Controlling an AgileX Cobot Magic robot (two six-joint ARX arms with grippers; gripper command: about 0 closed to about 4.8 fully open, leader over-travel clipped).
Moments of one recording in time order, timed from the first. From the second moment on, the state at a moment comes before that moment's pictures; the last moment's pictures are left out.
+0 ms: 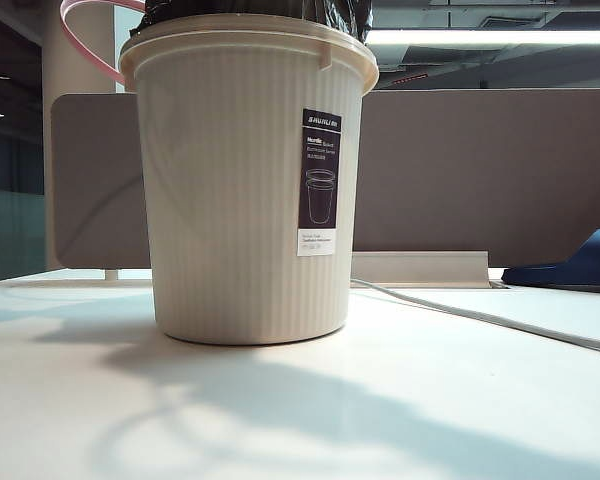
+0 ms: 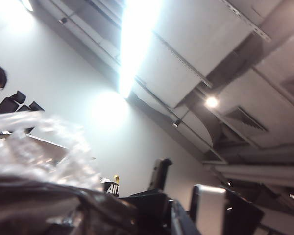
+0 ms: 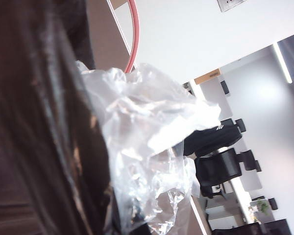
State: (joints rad) left arm -0.14 1.43 1.23 1.22 0.87 -1.62; right arm 0.89 1.61 2.08 -0.58 0.50 -0.95
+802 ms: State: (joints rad) left arm -0.14 1.43 1.28 1.16 0.95 -1.59; right arm 0.89 1.61 2.29 -0.53 0.52 -1.09
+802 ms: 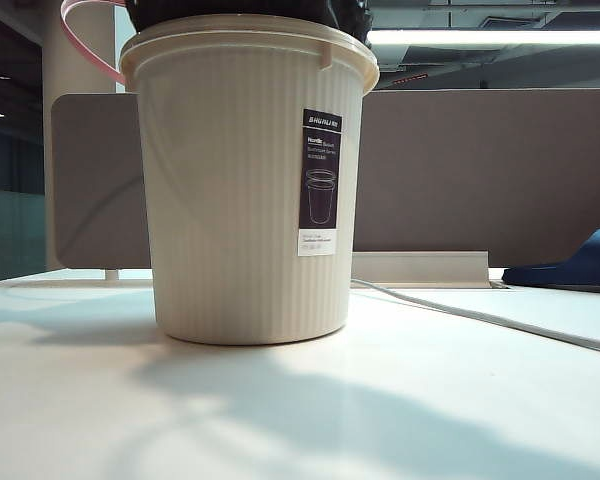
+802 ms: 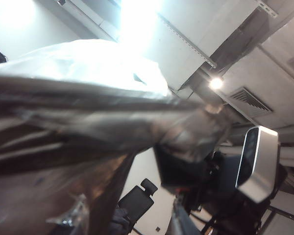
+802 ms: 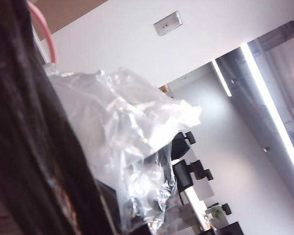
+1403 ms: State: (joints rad) left arm -0.14 1.41 1.28 1.19 0.96 -1.59; right arm 0.85 1.61 2.48 -0.52 0.56 -1.14
